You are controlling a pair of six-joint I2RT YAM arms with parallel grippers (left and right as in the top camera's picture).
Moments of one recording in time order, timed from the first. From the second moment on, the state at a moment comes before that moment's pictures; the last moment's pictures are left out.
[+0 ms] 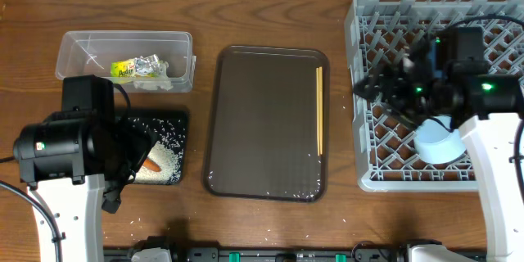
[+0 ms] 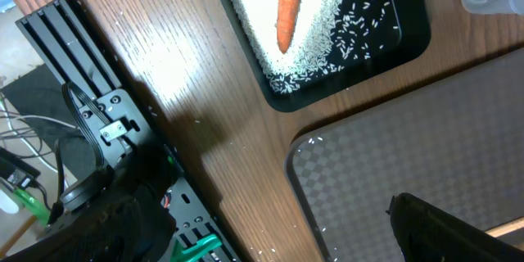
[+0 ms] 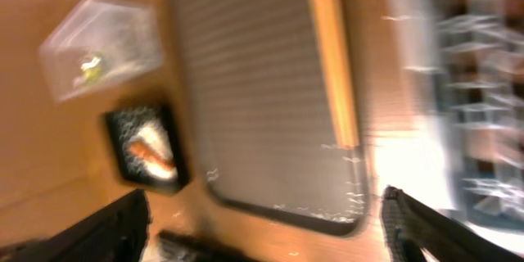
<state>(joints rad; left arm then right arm) 0.11 1.16 1.41 -1.69 -0.07 -1.00 0.07 1.39 1.36 -1.11 -0.56 0.53</state>
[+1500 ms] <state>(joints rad) 0.11 1.16 1.41 -1.69 -0.08 -1.00 0.51 1.80 1.38 -0.90 -0.12 0.62</state>
